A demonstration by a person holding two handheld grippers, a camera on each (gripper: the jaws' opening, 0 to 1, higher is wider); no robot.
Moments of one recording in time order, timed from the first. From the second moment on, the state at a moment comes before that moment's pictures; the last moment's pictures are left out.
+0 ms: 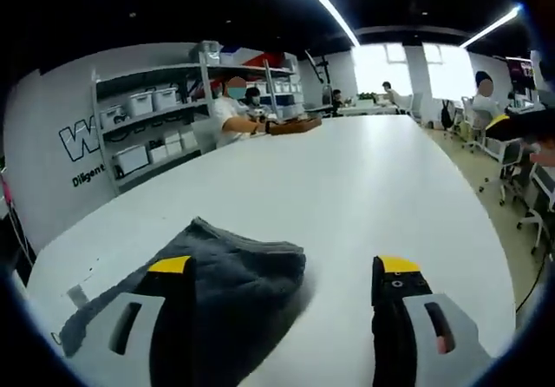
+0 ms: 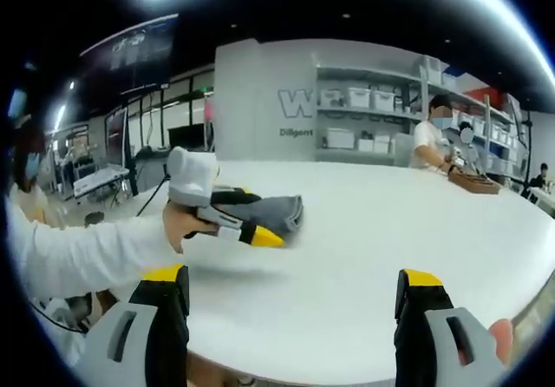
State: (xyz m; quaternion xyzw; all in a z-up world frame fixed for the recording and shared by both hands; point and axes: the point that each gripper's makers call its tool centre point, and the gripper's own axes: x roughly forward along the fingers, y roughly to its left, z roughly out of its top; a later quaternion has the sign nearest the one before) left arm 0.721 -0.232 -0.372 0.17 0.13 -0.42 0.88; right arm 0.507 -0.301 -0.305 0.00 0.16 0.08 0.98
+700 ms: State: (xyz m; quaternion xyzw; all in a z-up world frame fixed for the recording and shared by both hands) left arm 0.717 -0.256 -0.390 0.25 0.12 -0.41 0.87; right arm 0.506 -0.310 -0.308 0.01 0.16 0.08 0.98
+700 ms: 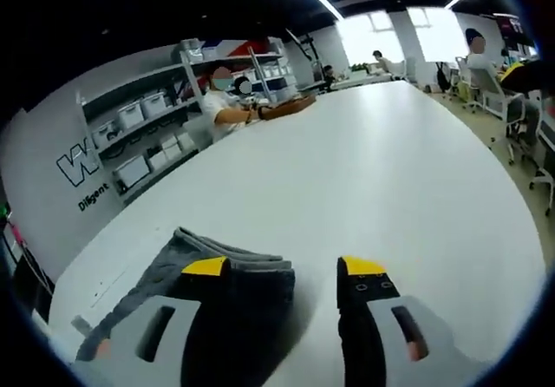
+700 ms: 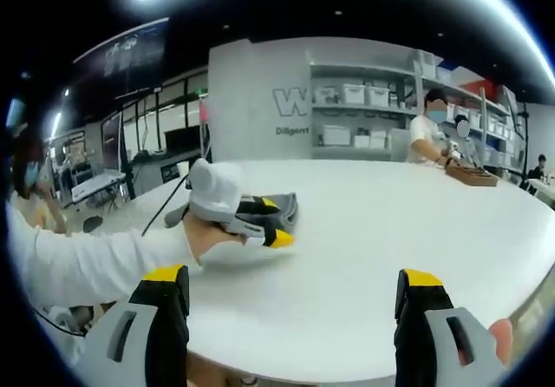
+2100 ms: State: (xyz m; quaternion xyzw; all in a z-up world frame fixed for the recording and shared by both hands) left arm 0.730 -0.250 -0.415 0.29 0.16 -0.42 0.85; right arm 0.508 -0.307 -0.309 0.01 0.16 0.09 0.98
